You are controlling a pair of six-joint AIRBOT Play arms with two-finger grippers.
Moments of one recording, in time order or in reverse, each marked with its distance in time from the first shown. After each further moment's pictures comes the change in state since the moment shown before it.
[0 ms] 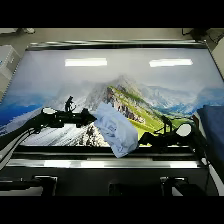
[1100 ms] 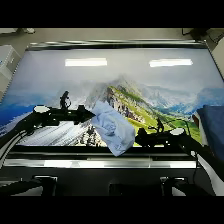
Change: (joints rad) left arm 0.019 0.120 0.000 -0.005 -0.047 0.006; right arm 0.001 -0.228 -0.075 0.488 -0.202 -0.294
